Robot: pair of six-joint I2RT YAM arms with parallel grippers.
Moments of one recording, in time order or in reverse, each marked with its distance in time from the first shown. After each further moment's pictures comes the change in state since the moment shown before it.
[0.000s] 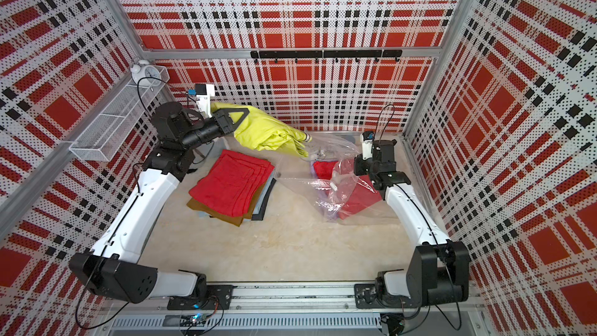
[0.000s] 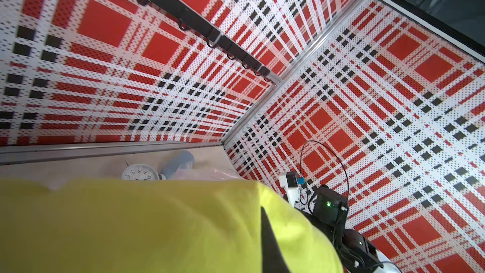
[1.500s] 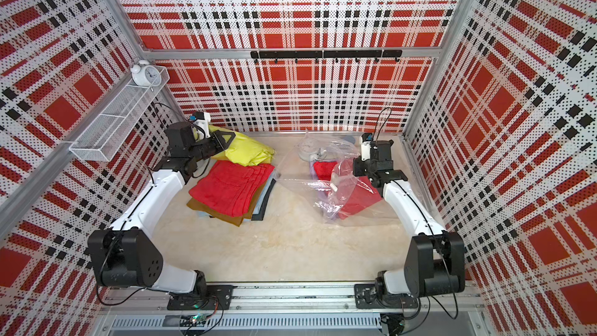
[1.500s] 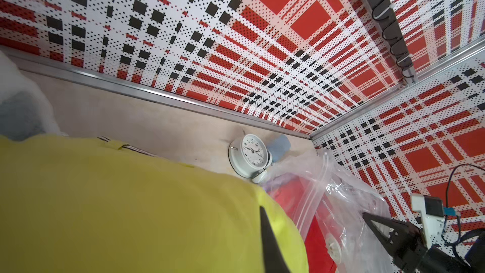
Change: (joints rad) left arm 0.154 0.071 -0.255 -0.001 -0.134 0.171; right arm 0.000 0.057 0.011 -0.018 0.002 0.022
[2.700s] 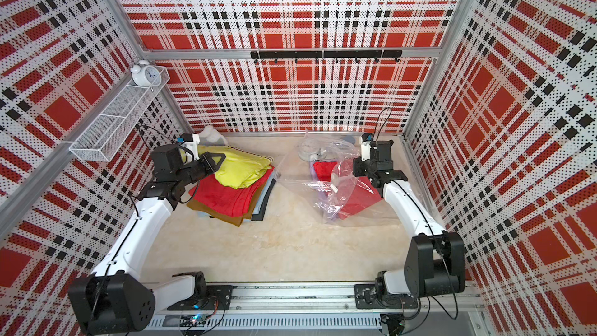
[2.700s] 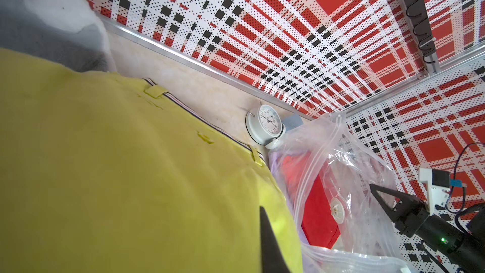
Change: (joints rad) left arm 0.086 -0.274 -0.258 -0.141 0.014 0.021; right arm 0.000 0.000 0.000 0.000 -0.003 0.004
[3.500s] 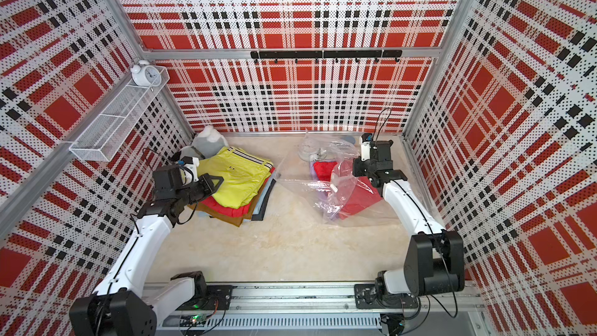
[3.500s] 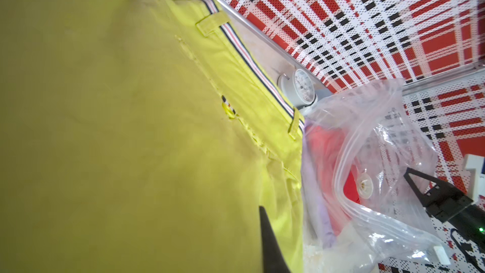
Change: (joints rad) left arm 0.045 -0.133 -0.216 -0.117 -0.026 0.012; right arm 0.005 0.011 0.000 0.000 0.000 0.004
